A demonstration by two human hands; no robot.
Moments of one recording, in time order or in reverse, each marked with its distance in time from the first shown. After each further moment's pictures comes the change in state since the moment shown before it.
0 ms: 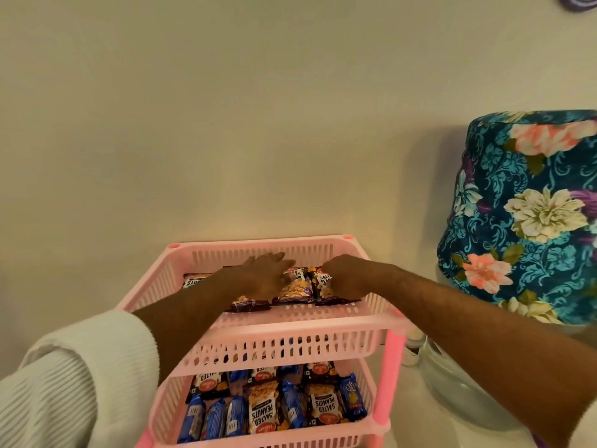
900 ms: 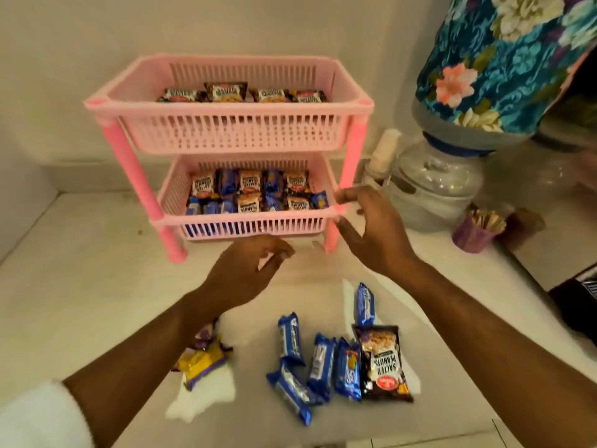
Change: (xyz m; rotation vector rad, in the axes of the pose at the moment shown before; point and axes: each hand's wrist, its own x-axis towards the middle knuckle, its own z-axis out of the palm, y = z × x) left_hand -0.260 0.128 0.213 -0.682 0.385 0.174; right_hand -0.252 -0.057 0.198 0.572 0.687 0.003
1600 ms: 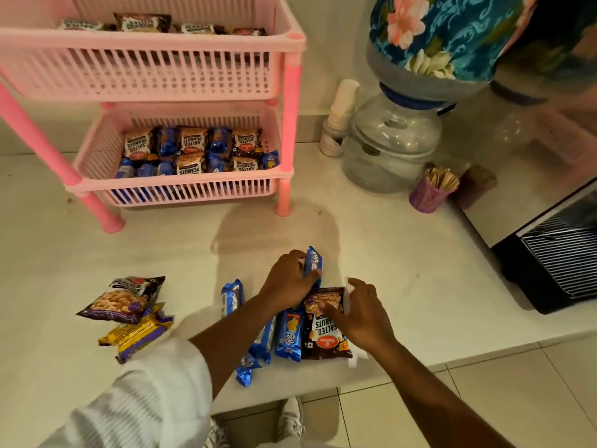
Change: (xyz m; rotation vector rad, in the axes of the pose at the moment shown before) left_hand 0.016 0.021 0.230 -0.114 -0.246 -0.499; right_hand -0.213 0.106 0.031 -0.072 -0.428 0.781
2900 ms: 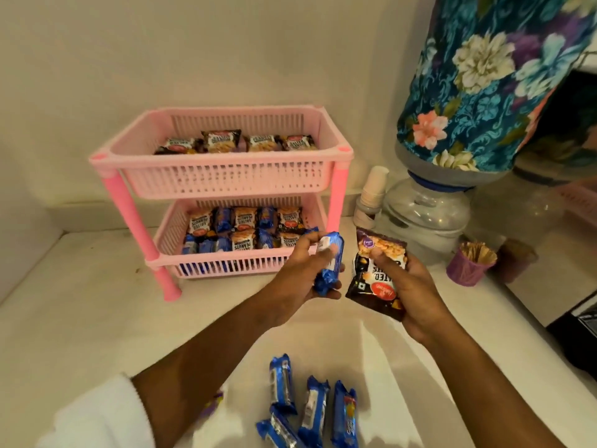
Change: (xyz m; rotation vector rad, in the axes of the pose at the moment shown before) left_hand -0.030 0.094 -0.187 -0.958 -0.150 0.111; right_hand 0.010 -0.177 -0.138 1.231 0.002 -0.116
